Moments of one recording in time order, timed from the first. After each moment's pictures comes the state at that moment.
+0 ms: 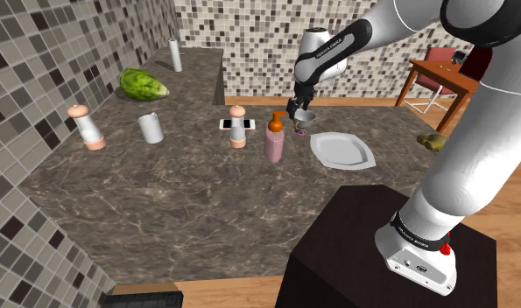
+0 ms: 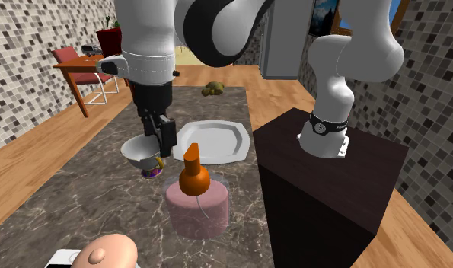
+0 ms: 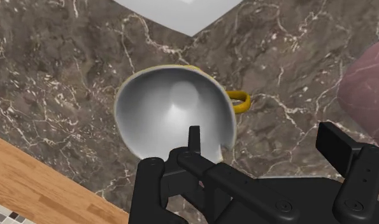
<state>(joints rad) -0.21 0.13 -0.13 -2.18 -0.08 2.43 -0.19</state>
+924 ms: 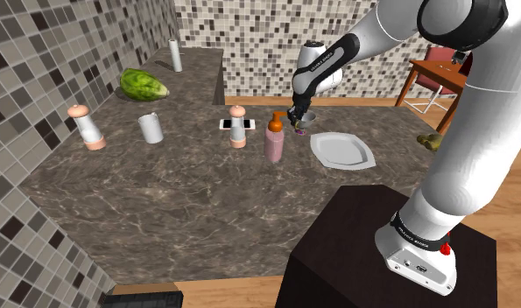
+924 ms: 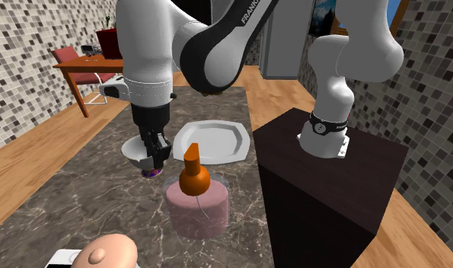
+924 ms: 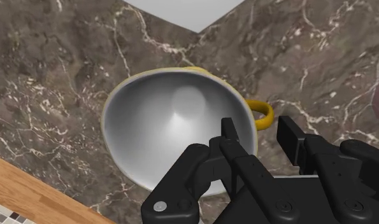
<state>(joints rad) -0.22 0.24 -0.13 -2.18 -0.08 2.55 -0.20</state>
